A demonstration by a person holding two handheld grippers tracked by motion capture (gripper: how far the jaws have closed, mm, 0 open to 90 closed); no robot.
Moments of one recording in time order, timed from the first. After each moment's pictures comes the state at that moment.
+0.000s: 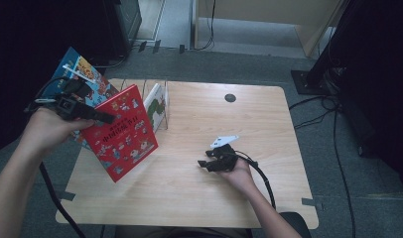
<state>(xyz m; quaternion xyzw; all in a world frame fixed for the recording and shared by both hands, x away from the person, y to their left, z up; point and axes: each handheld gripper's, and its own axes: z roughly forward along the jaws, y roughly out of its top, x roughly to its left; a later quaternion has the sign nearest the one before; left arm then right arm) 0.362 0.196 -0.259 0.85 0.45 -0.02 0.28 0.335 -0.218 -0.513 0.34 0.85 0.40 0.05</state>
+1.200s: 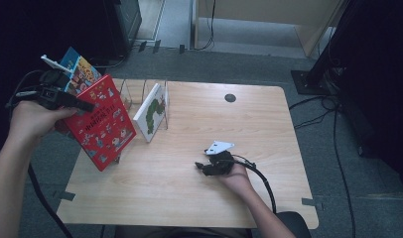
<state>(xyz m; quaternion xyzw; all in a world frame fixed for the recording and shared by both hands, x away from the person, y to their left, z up) 0.402 0.240 -0.271 0.80 0.54 0.01 0.26 0.323 -0.207 -0.522 0.30 0.86 0.40 0.13</state>
